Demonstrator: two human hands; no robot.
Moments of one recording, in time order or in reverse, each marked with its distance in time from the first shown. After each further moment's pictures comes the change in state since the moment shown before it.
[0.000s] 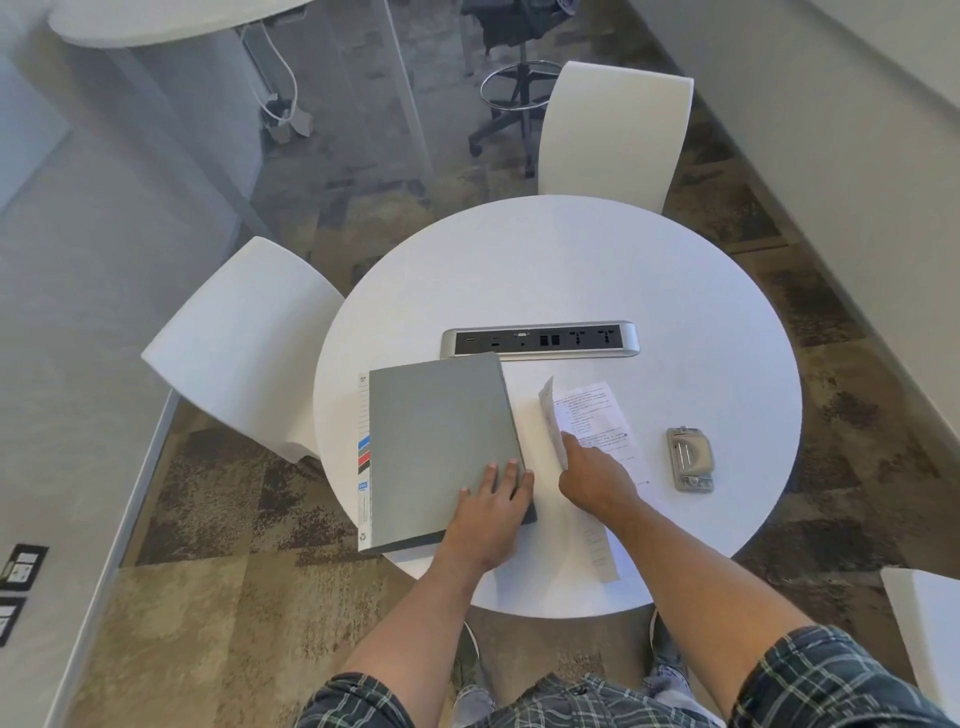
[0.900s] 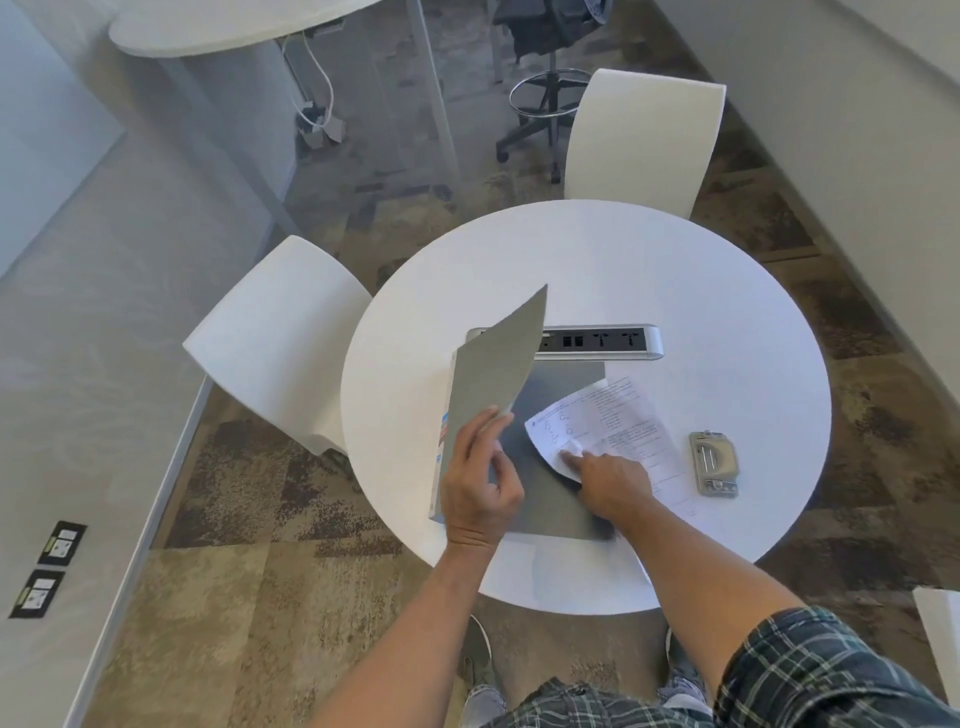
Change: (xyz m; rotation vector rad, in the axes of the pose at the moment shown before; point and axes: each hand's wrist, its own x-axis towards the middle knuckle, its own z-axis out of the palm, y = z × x) left_hand -0.034 0.004 -0.066 -0.660 1.193 -0.114; right_hand 0.002 0.002 0.010 -0.446 -0.031 -0.176
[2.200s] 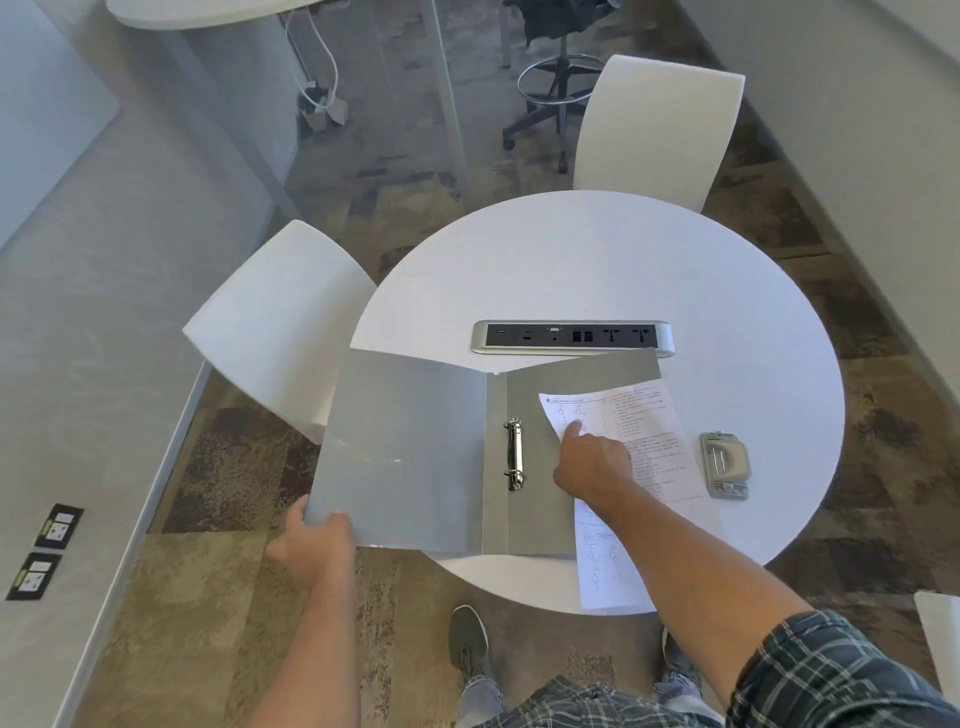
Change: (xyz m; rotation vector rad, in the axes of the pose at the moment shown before) left_hand -0.043 -0.162 -0.110 0.181 0.226 -1.288; right_hand 0.016 -0.042 -0.027 0.042 0.005 0.170
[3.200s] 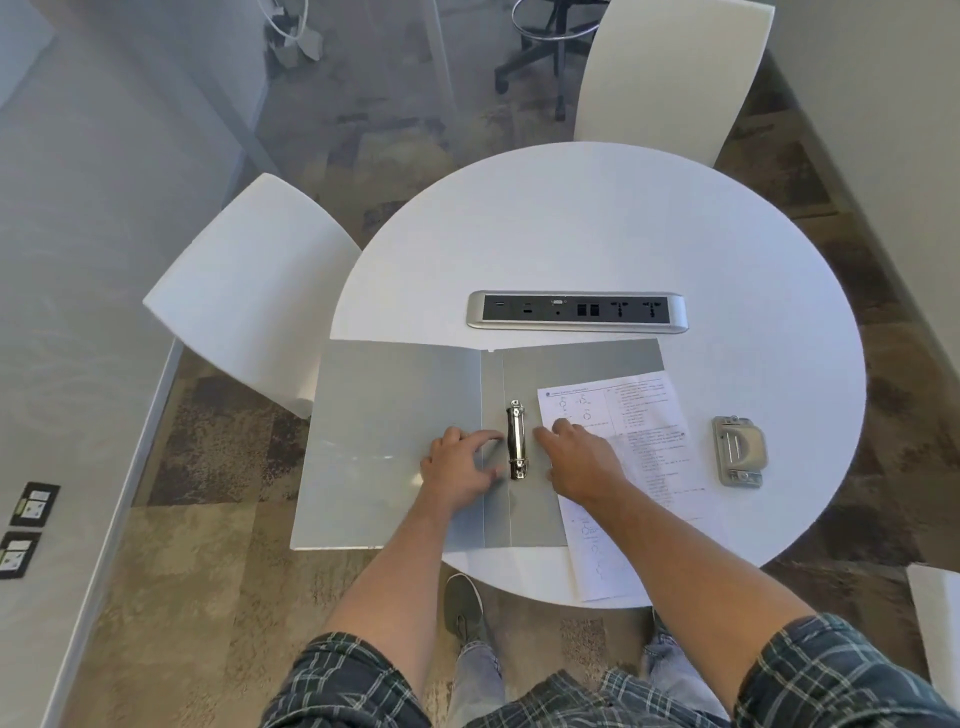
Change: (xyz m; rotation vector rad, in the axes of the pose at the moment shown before) left_hand -0.046 0.045 0.133 0.760 -0.803 0.732; right_hand 0.019 -0.009 0.033 0.023 0.018 -0.295
